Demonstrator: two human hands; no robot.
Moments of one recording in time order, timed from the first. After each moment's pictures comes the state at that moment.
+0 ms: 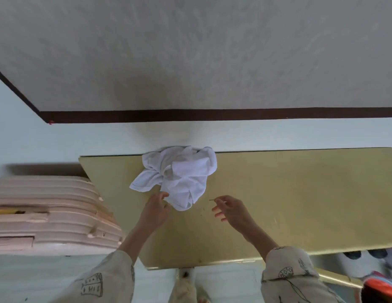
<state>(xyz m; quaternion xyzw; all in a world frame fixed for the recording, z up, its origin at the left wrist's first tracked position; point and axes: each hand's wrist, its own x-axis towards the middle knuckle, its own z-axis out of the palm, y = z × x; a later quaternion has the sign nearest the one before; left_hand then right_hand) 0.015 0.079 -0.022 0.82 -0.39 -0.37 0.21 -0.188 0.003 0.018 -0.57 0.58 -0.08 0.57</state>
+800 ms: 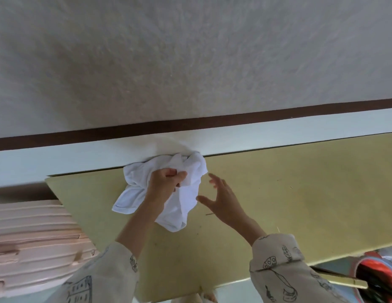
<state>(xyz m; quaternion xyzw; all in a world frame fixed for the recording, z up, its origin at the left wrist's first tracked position) 0.022 -0.063 0.020 0.77 -0.29 -0.45 0.35 -0.144 -0.084 -0.005 -0.71 0.55 -0.05 0.44</state>
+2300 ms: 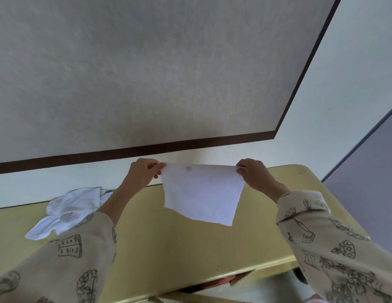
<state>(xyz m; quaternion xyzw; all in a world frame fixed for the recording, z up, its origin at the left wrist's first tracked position) -0.267 -0.139 0.144 0.75 -0.54 -0.23 0.30 -0.558 -0.233 0.138 -0.79 0.56 -0.13 0.22</state>
